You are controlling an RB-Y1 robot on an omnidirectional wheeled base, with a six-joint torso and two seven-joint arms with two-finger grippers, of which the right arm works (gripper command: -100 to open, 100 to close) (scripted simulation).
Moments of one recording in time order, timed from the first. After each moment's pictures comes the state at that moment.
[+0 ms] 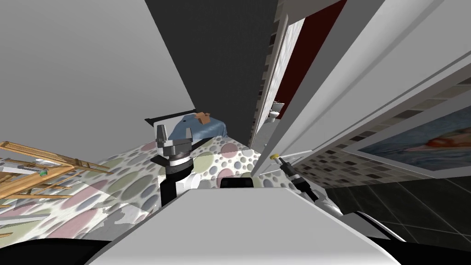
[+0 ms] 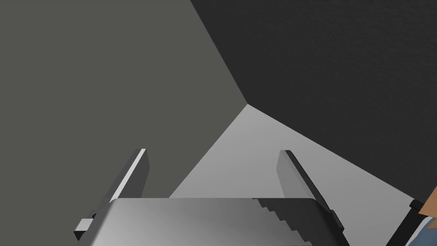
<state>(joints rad) 0.06 -0.64 0.23 -0.48 -0.08 -1.26 -0.49</state>
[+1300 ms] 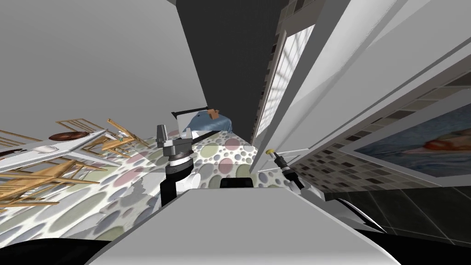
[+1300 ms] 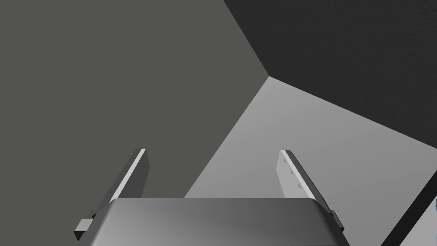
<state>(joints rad) -0.05 -0.57 0.19 -0.47 -0.07 -1.13 -0.44</state>
